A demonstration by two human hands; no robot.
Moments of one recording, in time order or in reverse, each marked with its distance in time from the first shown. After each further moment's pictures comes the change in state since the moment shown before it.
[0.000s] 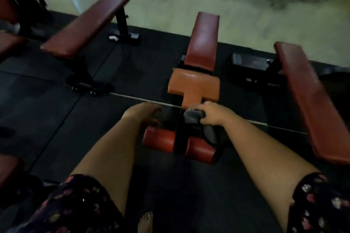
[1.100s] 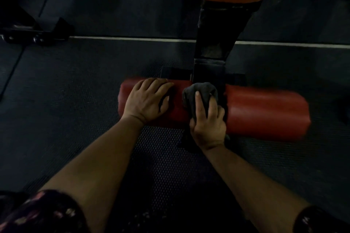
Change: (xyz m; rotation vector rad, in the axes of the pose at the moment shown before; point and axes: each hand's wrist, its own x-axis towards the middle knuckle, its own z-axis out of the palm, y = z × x) left_hand 0.286 -0.148 0.415 0.320 0.593 0.302; right_hand 0.299 0.071 0.512 0.063 0.906 0.196
